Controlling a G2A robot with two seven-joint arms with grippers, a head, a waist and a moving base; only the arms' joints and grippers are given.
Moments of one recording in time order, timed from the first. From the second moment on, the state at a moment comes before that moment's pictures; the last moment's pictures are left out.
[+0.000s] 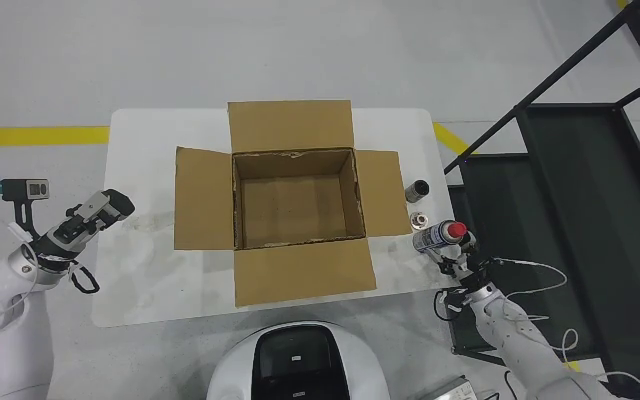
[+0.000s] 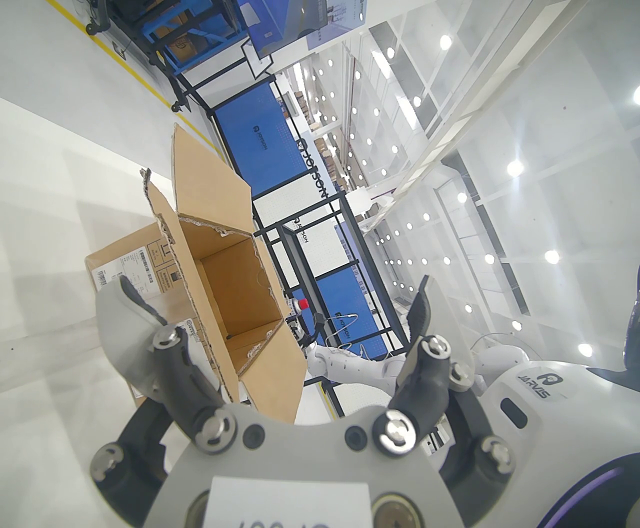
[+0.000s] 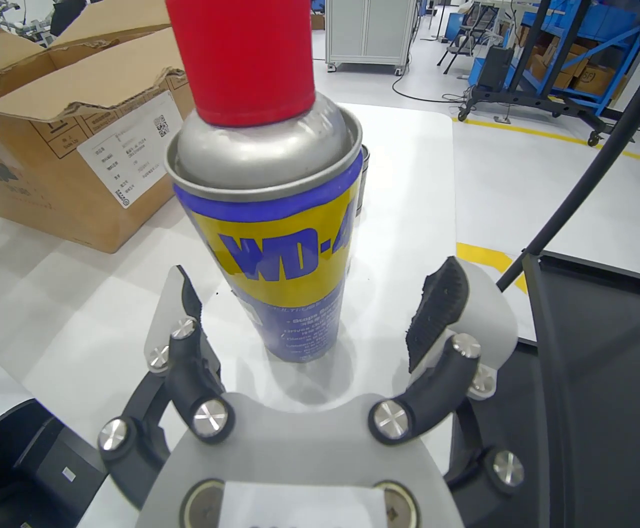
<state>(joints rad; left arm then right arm) 1.41 -1.09 -1.88 -1.52 -0.42 -0.50 -1.11 -1.27 -1.06 1.18 -0.48 -1.32 -0.54 -1.13</state>
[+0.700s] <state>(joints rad) 1.41 -1.09 -1.88 -1.52 -0.42 -0.50 -1.11 -1.23 -1.08 1.15 -0.45 -1.34 -0.59 -1.15</state>
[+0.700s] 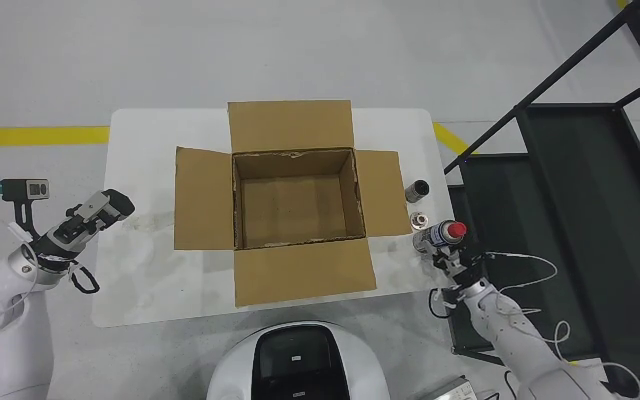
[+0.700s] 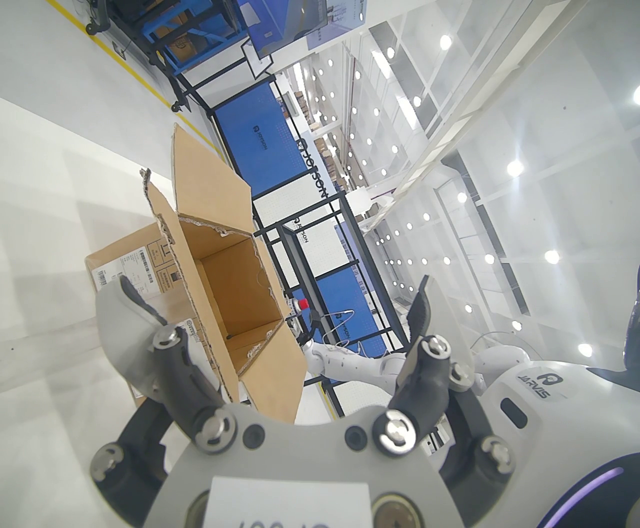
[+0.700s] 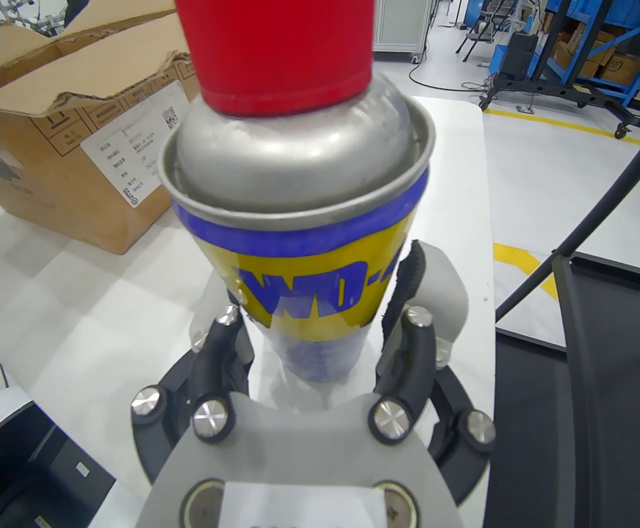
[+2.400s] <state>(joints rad) 1.41 -1.09 -1.88 -1.52 -0.42 -0.50 -1.11 -1.79 -0.90 1.61 -1.66 -1.25 -0.43 -0.60</state>
